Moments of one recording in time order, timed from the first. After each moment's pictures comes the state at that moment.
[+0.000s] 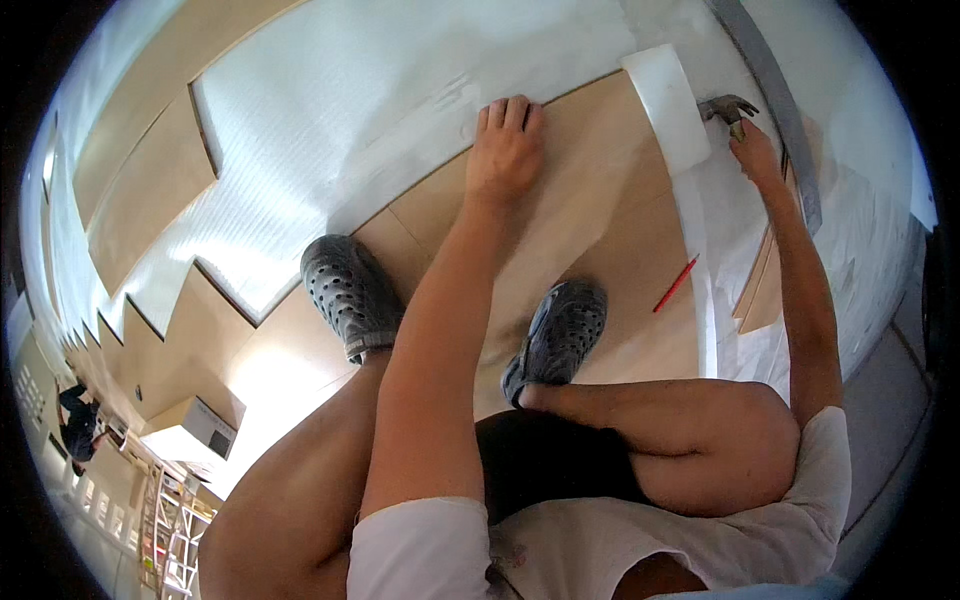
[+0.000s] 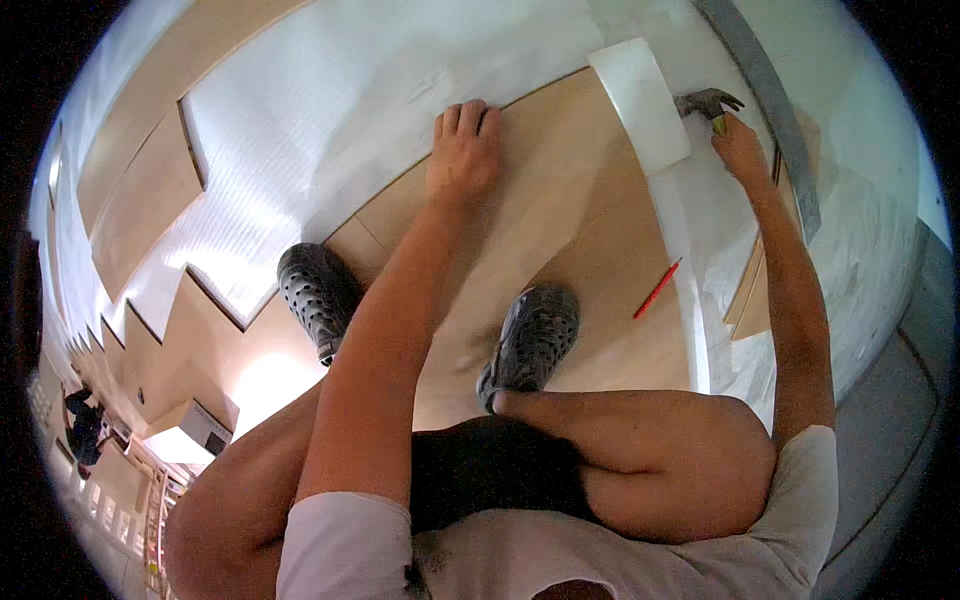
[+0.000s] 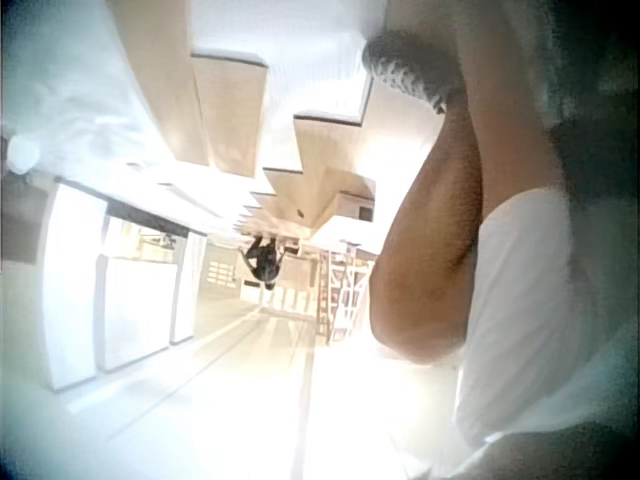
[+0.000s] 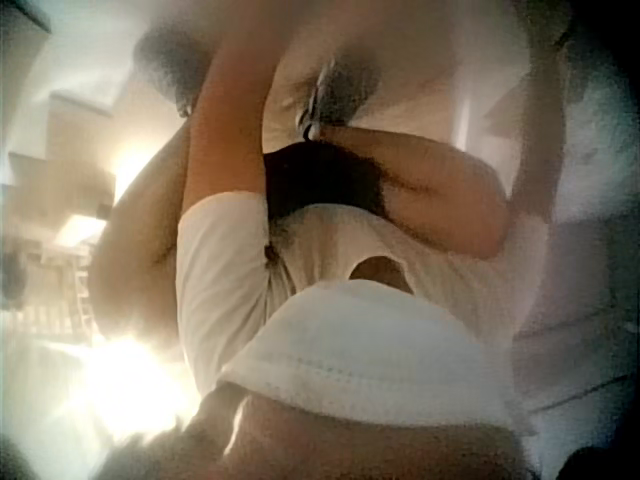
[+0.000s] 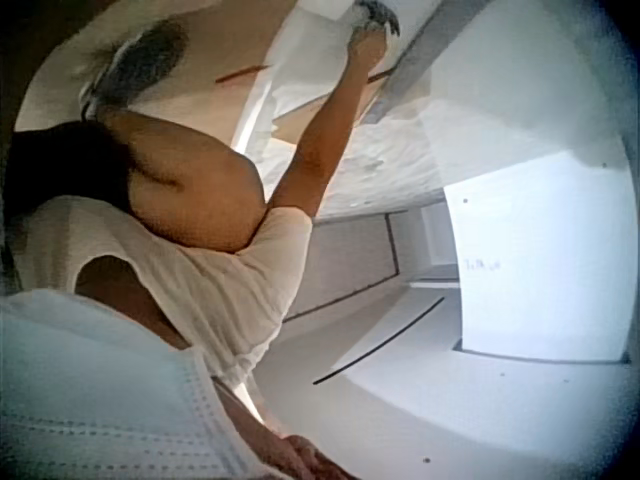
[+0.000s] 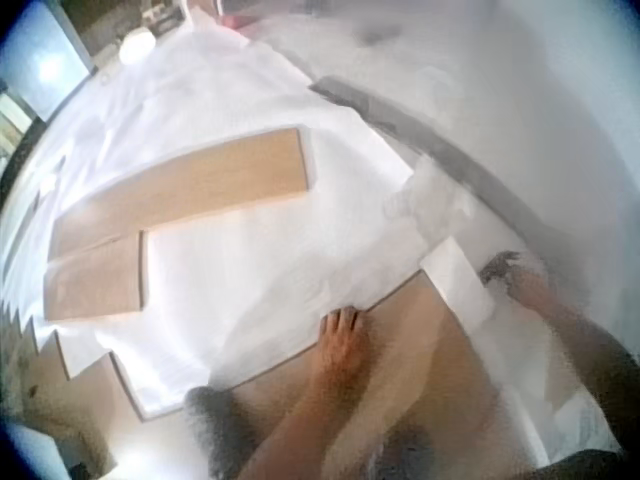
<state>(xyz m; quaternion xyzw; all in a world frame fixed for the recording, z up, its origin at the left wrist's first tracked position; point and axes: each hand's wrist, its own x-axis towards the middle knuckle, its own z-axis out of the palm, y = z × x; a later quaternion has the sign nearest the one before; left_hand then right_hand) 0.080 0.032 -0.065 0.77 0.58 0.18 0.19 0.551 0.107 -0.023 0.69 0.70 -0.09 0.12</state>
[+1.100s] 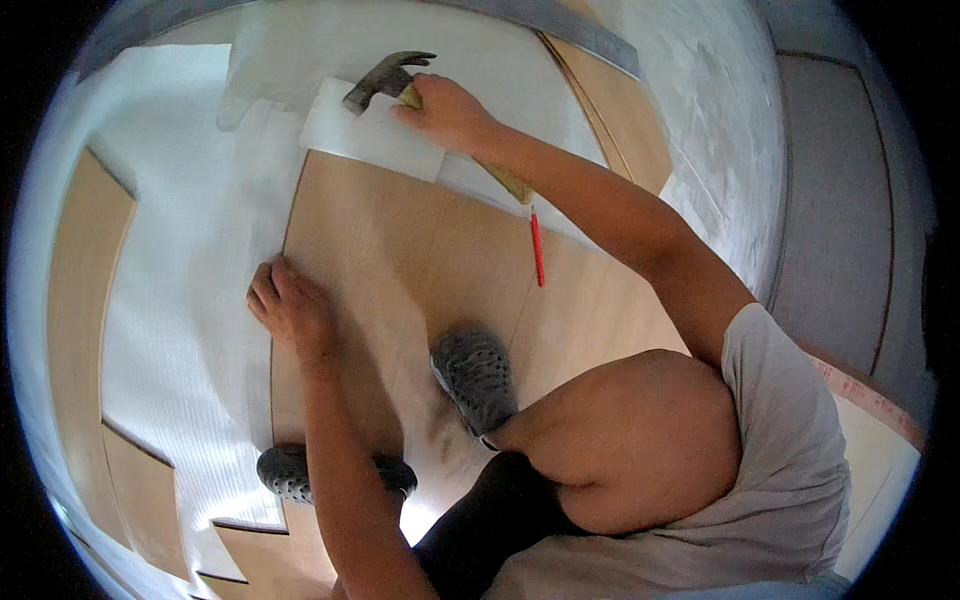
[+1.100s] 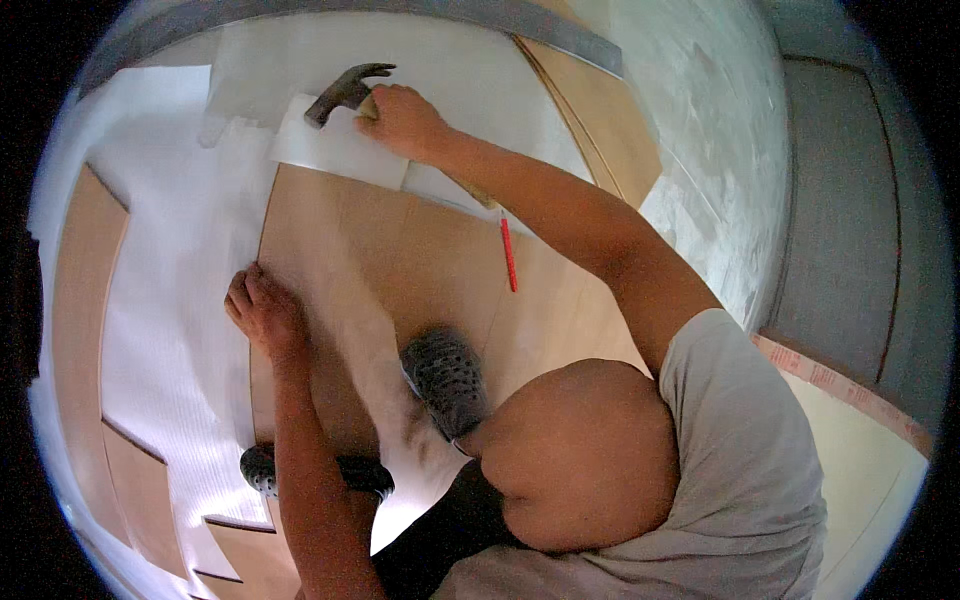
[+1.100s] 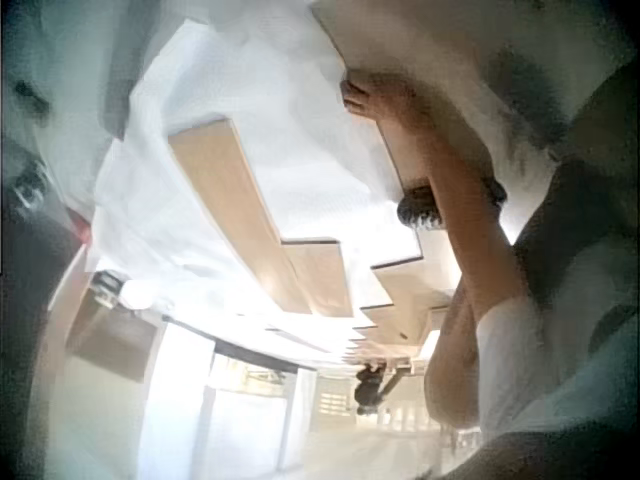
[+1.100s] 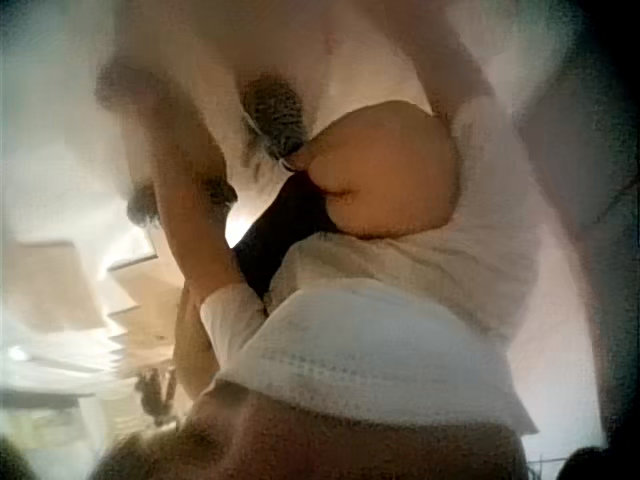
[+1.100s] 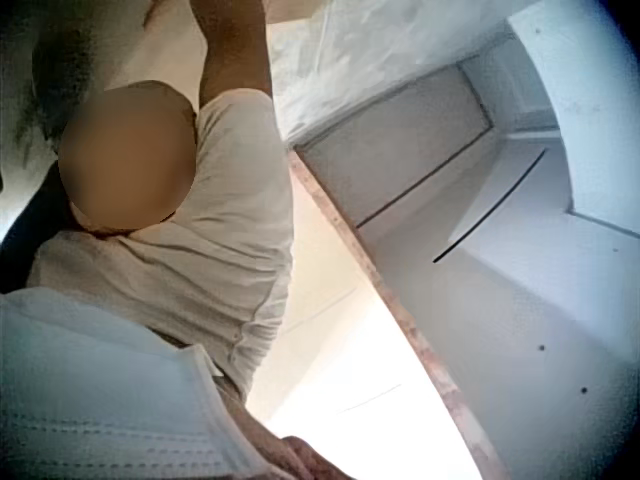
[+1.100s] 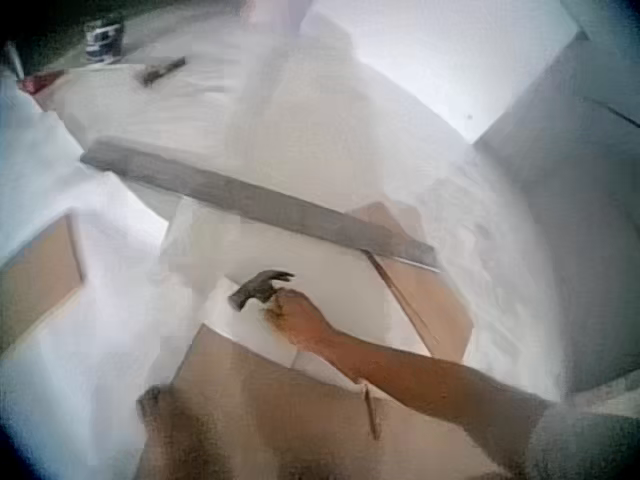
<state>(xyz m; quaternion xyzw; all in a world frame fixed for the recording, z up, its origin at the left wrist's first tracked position) 0.081 0.025 -0.078 0.79 0.56 0.22 0.11 0.421 0.078 -0.031 0.78 0.58 -0.19 -0.09</state>
